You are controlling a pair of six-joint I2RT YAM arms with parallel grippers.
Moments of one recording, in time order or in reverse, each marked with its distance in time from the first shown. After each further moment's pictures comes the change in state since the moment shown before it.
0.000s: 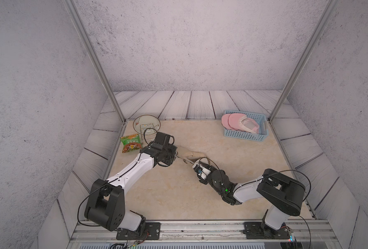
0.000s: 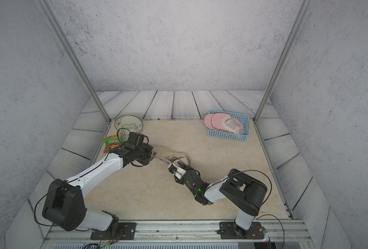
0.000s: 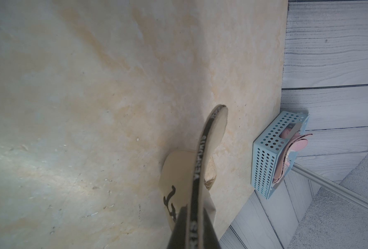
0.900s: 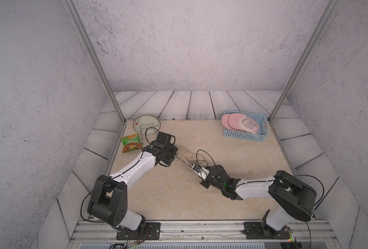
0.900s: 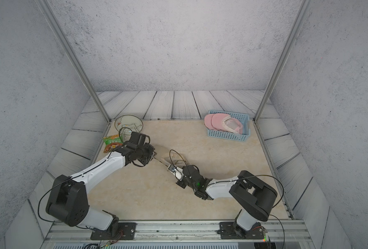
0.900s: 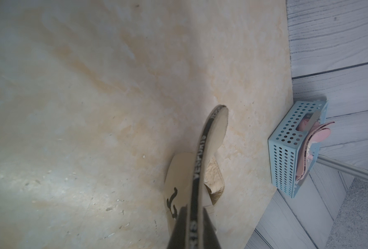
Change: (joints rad) left arm 0.002 0.049 0.033 0.016 -0.033 0.241; right arm -0.074 -0.124 0.108 -0.527 -0.378 0.198
